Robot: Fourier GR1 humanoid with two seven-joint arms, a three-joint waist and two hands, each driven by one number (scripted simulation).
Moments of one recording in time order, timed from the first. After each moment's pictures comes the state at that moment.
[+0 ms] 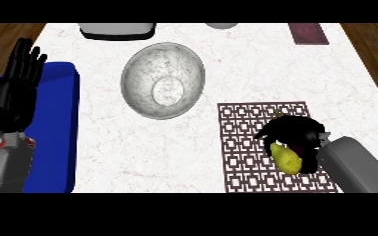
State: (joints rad) left arm -0.24 0.35 0.17 -1.48 0.19 0.06 -0.04; right arm -0.39 -0.55 0.53 -1.12 0.93 0.51 -0.58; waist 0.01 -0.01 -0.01
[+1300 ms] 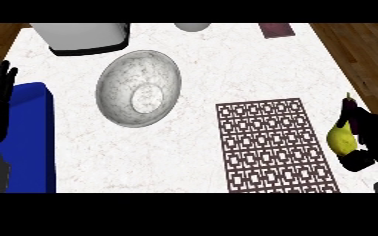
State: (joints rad) left arm -0.15 0.38 0.27 -1.50 0.19 0.08 -0.02; right arm -0.03 -0.50 -0.04 -1.47 0.92 0.10 0.23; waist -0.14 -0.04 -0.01
